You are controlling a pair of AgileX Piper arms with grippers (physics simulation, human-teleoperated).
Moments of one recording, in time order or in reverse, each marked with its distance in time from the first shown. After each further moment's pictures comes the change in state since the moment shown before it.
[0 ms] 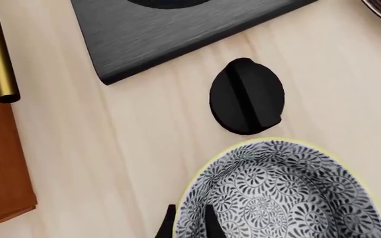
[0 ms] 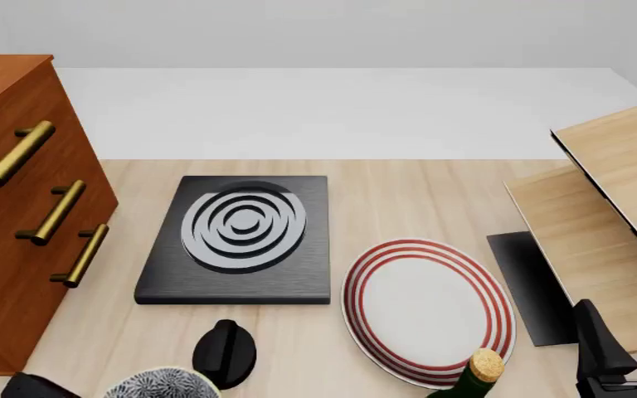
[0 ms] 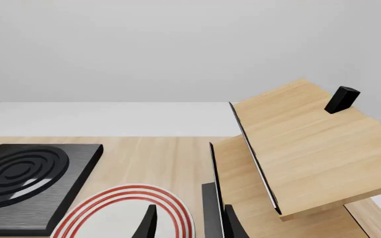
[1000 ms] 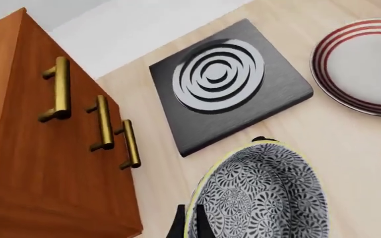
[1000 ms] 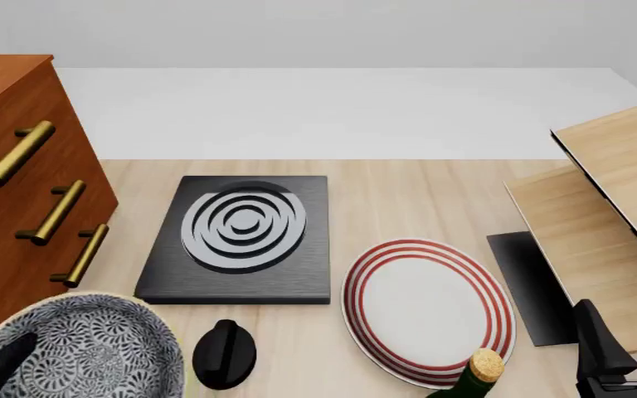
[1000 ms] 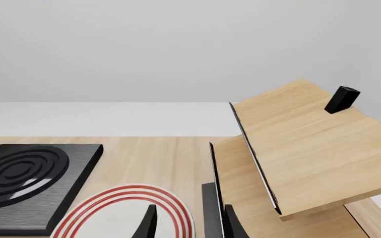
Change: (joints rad) left arm 0.110 -0.299 -0.491 0.389 0.204; right arm 0.000 0.000 0.000 0.000 0.000
